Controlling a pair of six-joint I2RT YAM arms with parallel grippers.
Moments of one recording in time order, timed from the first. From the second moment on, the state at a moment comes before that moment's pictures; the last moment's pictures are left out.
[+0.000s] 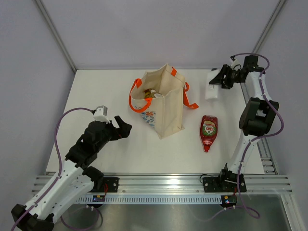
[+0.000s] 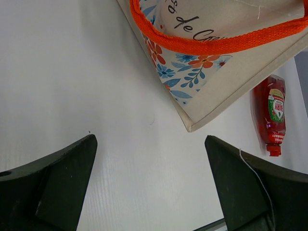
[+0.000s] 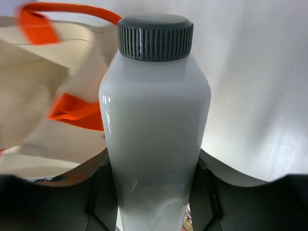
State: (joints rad) left arm -0.53 0.59 0.55 -0.39 -0.13 -0.62; right arm -0.25 2.13 1.90 -0.82 -0.83 0.08
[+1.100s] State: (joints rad) left arm -0.53 0.57 0.58 -0.36 -0.11 -0.62; right arm 0.33 1.87 1.75 -0.67 -0.87 -0.18
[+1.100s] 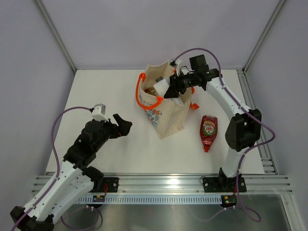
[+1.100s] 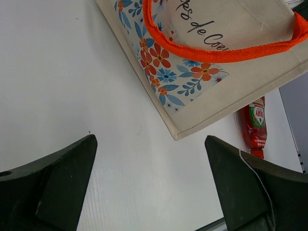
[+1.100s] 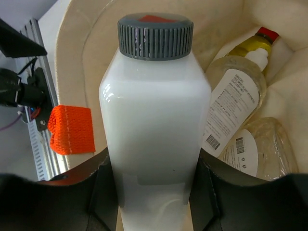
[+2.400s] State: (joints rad) left arm -0.53 0.49 0.53 -0.39 -0.13 -0.63; right arm 0.12 1.32 1.14 -0.71 -0.22 0.31
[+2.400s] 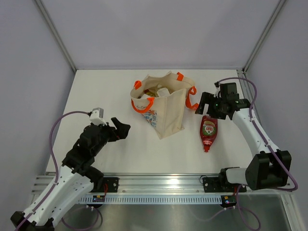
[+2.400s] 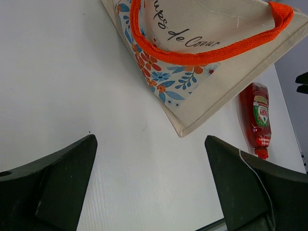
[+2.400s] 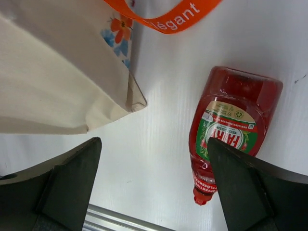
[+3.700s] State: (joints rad) left arm -0.53 0.59 0.54 -0.39 -0.11 -0.65; right arm 0.04 1.85 1.27 -0.87 -0.09 0.36
